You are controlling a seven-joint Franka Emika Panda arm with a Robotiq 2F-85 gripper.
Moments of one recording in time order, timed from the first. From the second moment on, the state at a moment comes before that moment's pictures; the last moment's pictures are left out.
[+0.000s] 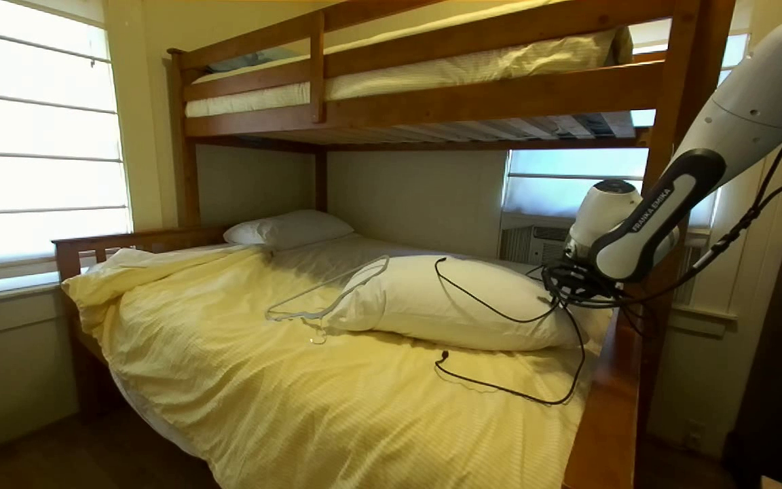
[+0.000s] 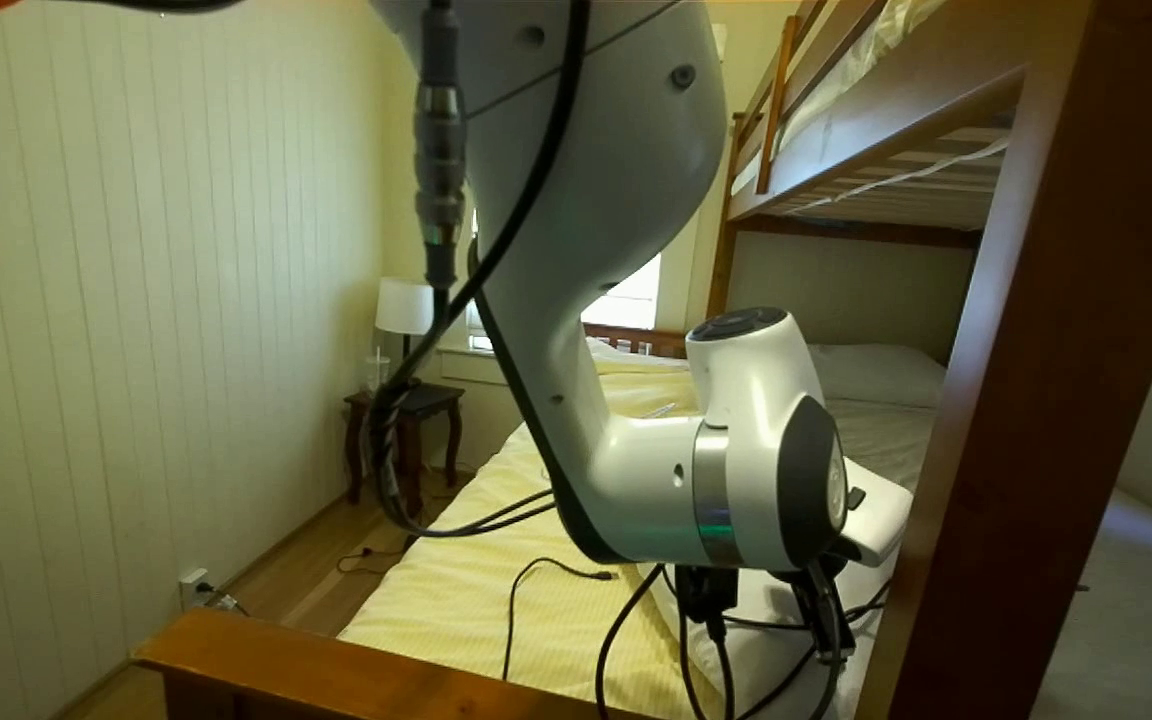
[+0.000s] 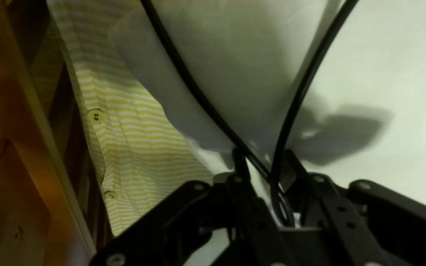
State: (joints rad) arm -0.52 0.13 -0.13 -2.38 -0.60 3.00 1.23
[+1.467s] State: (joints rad) arm -0.13 -0.09 -0.02 -2.58 -0.44 2.85 0.63
